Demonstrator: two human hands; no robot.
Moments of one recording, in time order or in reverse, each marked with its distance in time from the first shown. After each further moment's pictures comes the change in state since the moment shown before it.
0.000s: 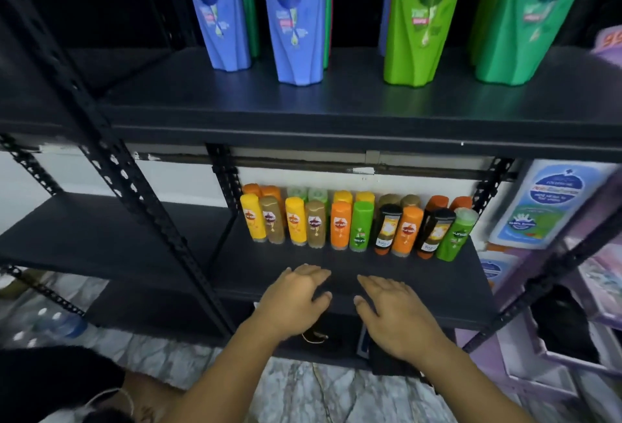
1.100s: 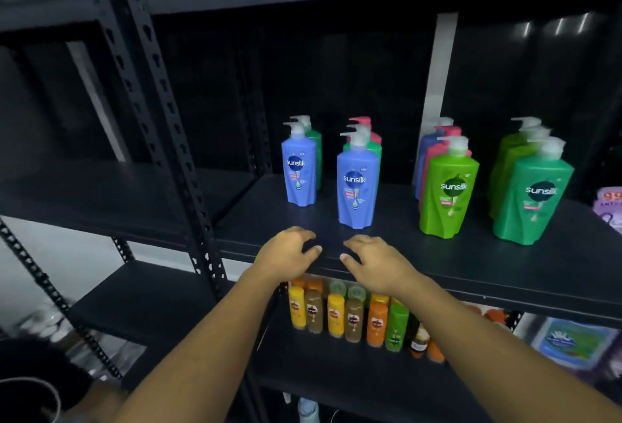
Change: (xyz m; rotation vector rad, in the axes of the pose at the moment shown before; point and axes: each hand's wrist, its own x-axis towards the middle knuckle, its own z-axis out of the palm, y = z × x) left_hand 0.018 0.007 -0.337 0.058 0.308 -0.131; right_hand 0.093 -0.177 -0.271 -0.081 0.161 -0.227
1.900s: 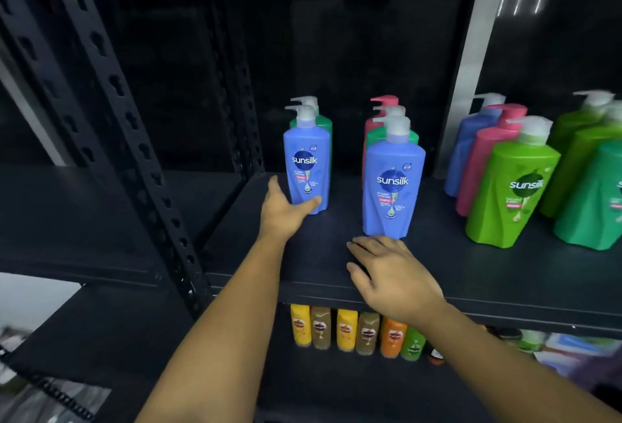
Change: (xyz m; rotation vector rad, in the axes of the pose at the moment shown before) left_hand 0.166 -0.086 0.008 -0.754 0.251 -0.276; right_hand 0.084 -0.007 0.051 -0.161 0.200 -0.040
